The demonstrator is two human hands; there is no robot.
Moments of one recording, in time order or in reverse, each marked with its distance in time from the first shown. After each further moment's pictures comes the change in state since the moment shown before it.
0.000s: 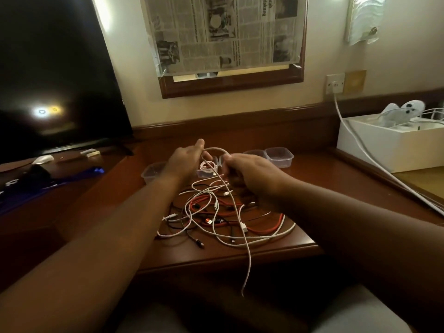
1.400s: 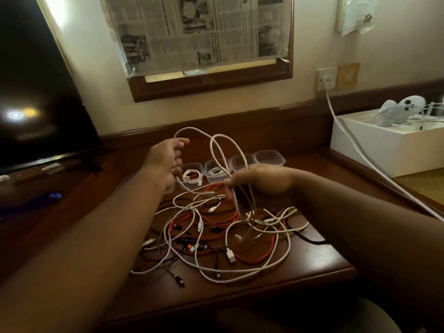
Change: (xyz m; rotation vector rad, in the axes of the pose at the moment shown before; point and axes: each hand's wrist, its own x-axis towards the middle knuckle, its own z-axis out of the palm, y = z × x) left_hand 0.133 -0.020 0.032 -0.668 0.090 -0.304; right_hand 0.060 0.006 -0.108 -0.088 -0.330 0.211
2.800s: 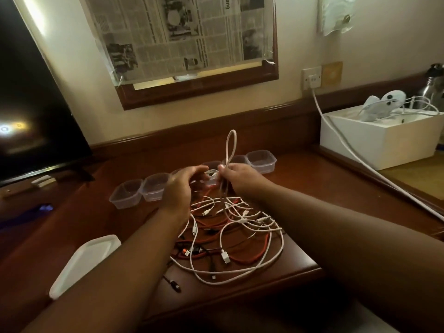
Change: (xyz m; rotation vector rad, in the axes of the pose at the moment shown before) left_hand -0.059 -0.058 0.025 0.062 -0.152 0.183; right_hand 0.033 0.021 0.014 -0.001 0.612 -0.163
